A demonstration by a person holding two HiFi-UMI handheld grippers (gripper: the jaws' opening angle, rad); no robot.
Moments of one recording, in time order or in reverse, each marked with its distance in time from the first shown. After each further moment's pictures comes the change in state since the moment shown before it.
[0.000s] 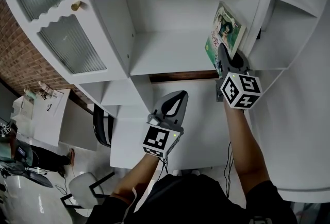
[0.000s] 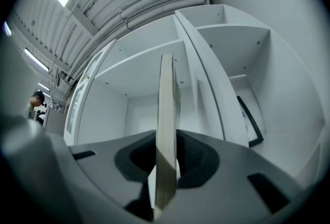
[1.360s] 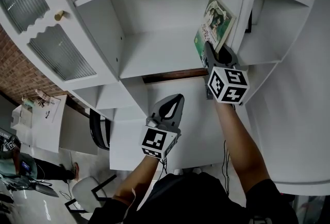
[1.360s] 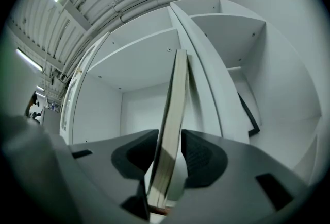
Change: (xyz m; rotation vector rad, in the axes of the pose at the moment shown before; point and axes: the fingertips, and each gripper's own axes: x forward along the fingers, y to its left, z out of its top) left arm 0.012 -0.019 -0.027 -0.037 0.052 -0.030; right arm 0.007 -0.009 -0.021 0.034 0.068 -0.042
